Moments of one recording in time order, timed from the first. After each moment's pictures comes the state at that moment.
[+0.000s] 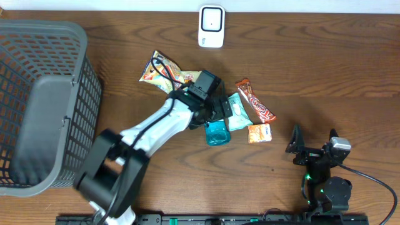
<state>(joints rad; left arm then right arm) -0.60 1.81 1.19 -0.50 0.22 -0.87 0.01 0.01 0.01 -0.06 0.09 0.21</state>
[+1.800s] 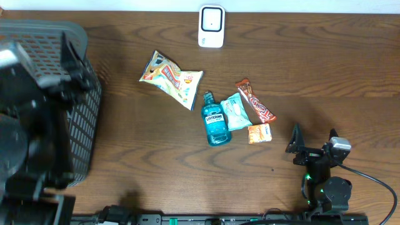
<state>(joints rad) -0.15 0.85 1.42 -0.50 -0.37 -0.09 0.01 0.01 0.01 -0.06 0.09 0.21</state>
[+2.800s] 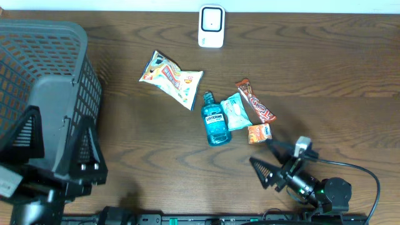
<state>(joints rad) -0.15 0.50 1.30 -0.51 0.06 -0.38 0.01 0.01 0.01 -0.04 -0.92 0.63</state>
